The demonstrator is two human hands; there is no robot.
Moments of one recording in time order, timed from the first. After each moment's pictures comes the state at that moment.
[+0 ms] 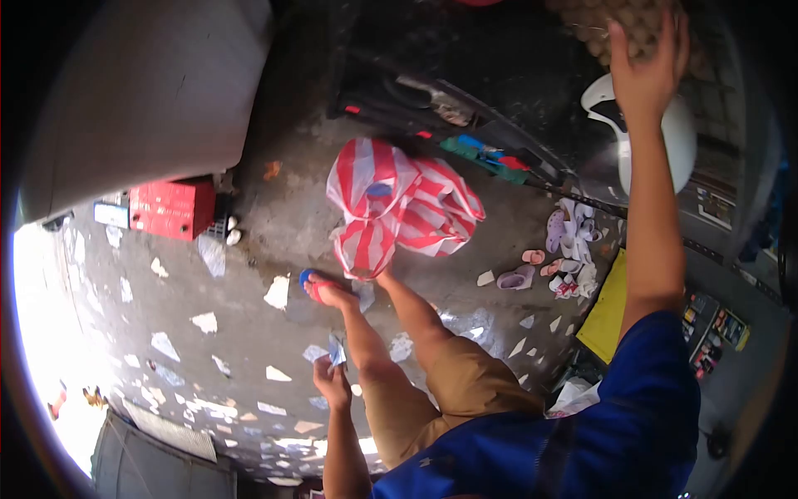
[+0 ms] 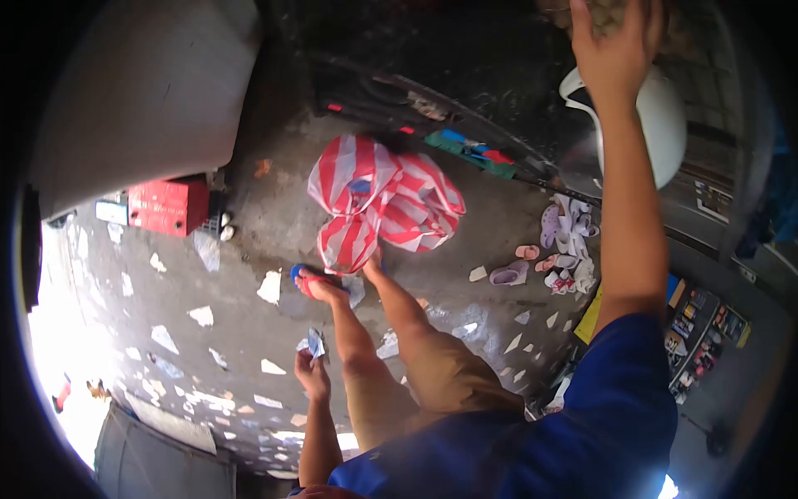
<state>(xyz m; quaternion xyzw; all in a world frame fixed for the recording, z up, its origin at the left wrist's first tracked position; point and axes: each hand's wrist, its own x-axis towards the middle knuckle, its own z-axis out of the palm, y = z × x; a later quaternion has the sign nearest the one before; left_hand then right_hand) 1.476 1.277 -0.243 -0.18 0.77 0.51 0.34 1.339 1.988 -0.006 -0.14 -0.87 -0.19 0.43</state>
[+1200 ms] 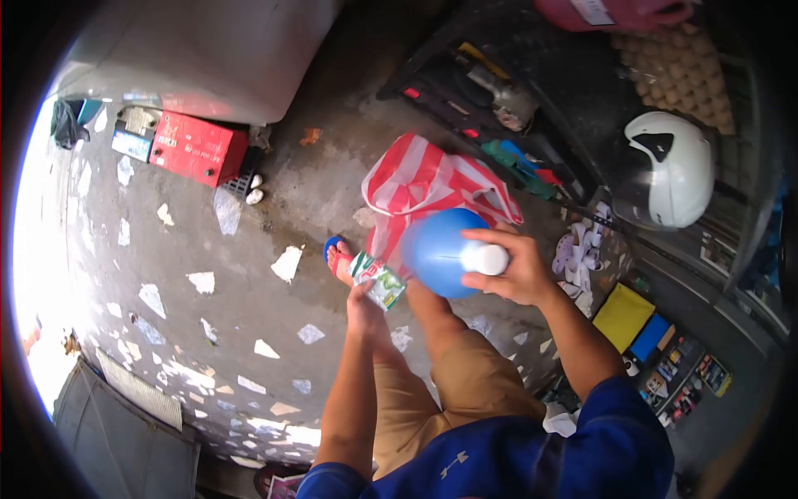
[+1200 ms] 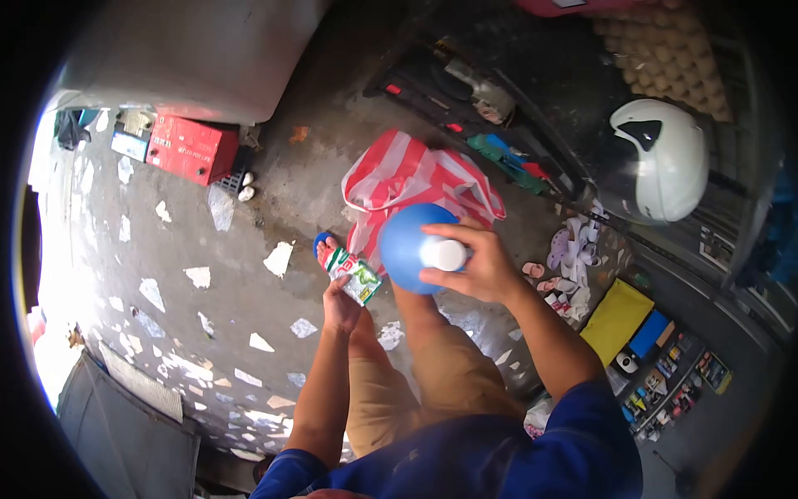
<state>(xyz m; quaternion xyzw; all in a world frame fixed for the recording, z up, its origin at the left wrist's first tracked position) 1.419 1.382 -0.294 -0.40 0.26 0.77 0.42 1.429 1.686 -0.089 -0.21 -0.82 0.53 -0.12</state>
